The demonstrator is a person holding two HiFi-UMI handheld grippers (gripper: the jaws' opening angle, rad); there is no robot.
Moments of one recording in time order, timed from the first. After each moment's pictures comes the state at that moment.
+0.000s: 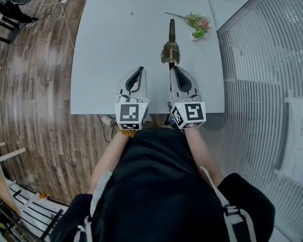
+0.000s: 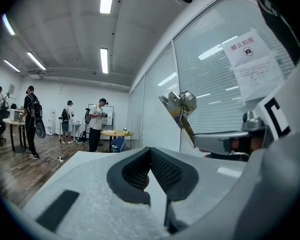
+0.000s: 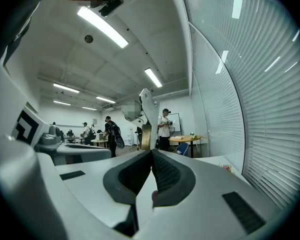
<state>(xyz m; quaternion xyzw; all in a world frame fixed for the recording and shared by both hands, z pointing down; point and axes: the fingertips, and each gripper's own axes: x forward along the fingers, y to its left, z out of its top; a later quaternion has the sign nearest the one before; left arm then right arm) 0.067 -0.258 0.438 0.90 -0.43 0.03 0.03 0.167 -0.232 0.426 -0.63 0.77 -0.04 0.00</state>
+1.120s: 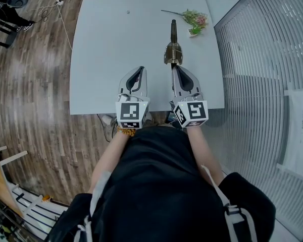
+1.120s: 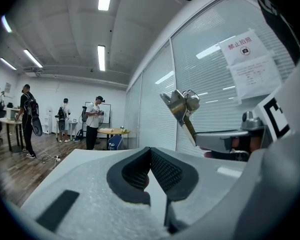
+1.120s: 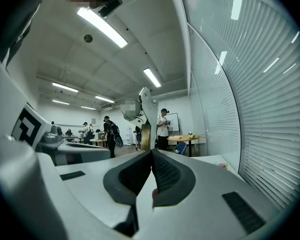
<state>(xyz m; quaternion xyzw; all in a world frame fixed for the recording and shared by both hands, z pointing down) 0.066 -0.253 0.445 0.91 -0.42 0.04 0.04 0.171 -0.223 0.431 -0.64 0.77 -0.04 0.00</state>
